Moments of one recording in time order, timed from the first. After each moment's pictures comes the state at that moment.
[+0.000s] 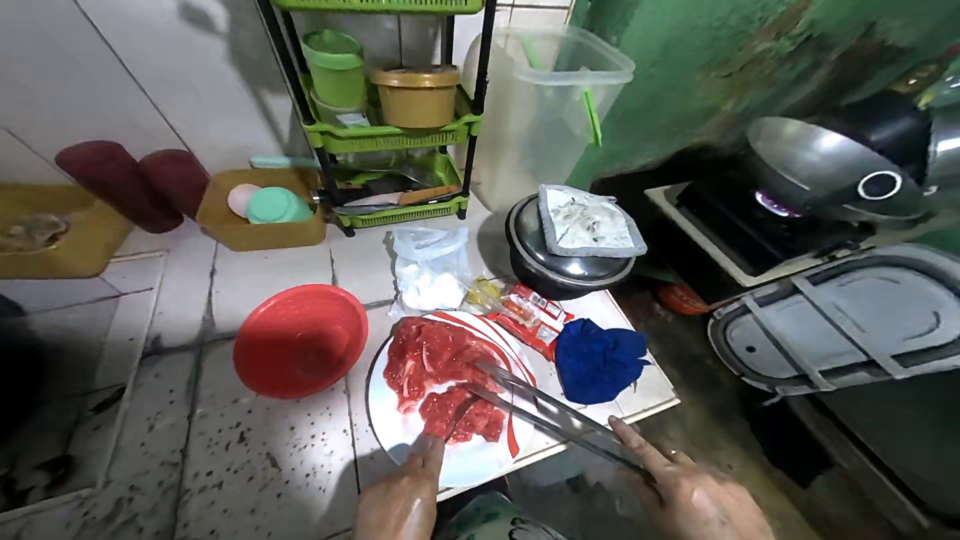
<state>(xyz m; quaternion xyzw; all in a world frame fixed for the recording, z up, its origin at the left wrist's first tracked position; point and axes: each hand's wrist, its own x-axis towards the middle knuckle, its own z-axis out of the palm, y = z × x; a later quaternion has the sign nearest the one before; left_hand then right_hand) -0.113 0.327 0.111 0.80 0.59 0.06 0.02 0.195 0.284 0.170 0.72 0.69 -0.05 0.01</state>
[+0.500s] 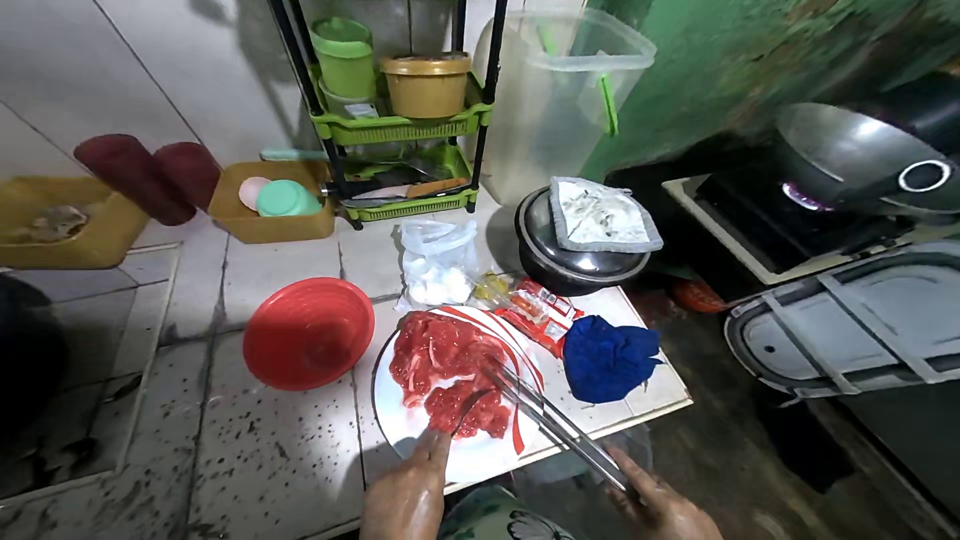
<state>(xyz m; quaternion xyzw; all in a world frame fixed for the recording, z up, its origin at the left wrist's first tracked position) -0.107 0.329 0.109 0.80 0.60 0.05 0.00 0.191 0.261 0.126 0.77 0.60 -0.24 -0.05</state>
